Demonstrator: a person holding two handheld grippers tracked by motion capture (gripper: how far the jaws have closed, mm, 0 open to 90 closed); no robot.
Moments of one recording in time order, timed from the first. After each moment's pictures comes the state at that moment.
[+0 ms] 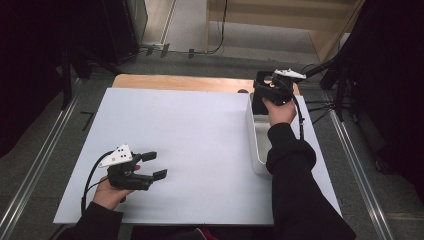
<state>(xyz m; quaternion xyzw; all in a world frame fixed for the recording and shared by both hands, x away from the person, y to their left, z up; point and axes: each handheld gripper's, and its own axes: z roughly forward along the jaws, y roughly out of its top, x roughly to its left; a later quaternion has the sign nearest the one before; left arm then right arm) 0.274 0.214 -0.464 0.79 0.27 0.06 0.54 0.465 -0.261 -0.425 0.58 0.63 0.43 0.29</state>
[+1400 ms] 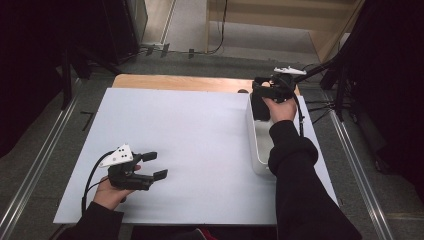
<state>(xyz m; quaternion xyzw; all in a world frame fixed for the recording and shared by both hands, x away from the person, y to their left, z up) 0.274 0.213 -0.465 0.80 0.27 0.05 0.54 0.467 -0.262 -0.415 0.58 0.65 0.41 0.28</state>
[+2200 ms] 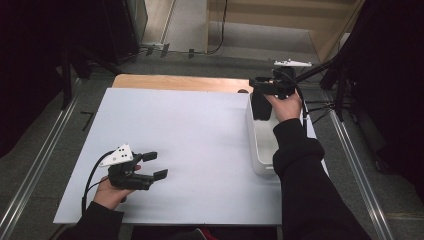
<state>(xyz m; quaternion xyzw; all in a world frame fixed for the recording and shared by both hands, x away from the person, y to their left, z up) 0.275 0.212 -0.465 0.79 0.28 0.05 0.54 0.445 -0.251 -0.373 0.54 0.68 0.44 0.24</state>
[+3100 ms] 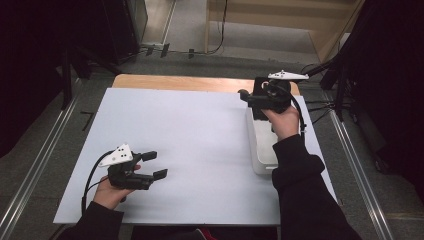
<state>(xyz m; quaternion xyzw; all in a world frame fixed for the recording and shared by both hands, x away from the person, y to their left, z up) 0.275 0.213 -0.464 0.79 0.27 0.05 0.54 0.400 -0.229 -0.373 0.49 0.70 0.47 0.20</state>
